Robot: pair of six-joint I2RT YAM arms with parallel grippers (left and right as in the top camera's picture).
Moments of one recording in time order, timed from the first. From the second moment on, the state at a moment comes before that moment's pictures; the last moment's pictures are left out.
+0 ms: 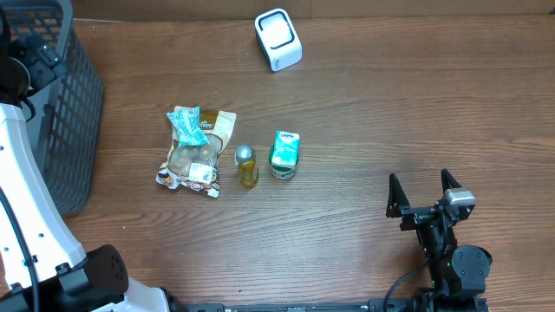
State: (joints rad) left arm 0.37 1.73 2.15 -1.31 -0.20 -0.31; right arm -0.03 0.01 0.02 -0.02 -0.15 0.09
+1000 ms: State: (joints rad) left arm 0.37 1.73 2.15 -1.31 -0.20 -0.31; right arm -0.03 0.01 0.02 -0.05 -0.15 0.18
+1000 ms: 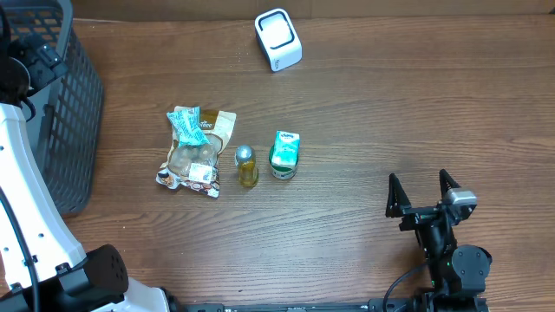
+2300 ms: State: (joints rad) left arm 0.37 1.73 2.15 -1.31 -0.20 -0.31; right arm -0.01 1.62 1.81 -1.37 -0.50 0.28
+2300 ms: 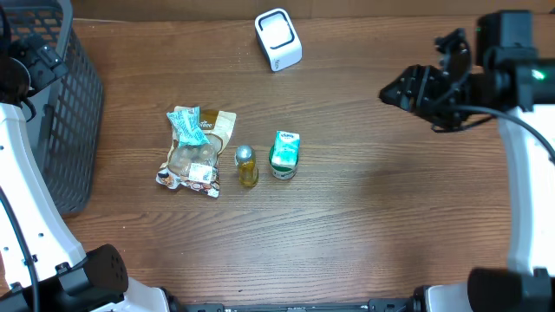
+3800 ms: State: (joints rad) left arm 0.37 1.73 2.15 -1.31 -0.20 -0.31; right arm 0.49 2.04 1.77 -1.21 -0.29 0.56
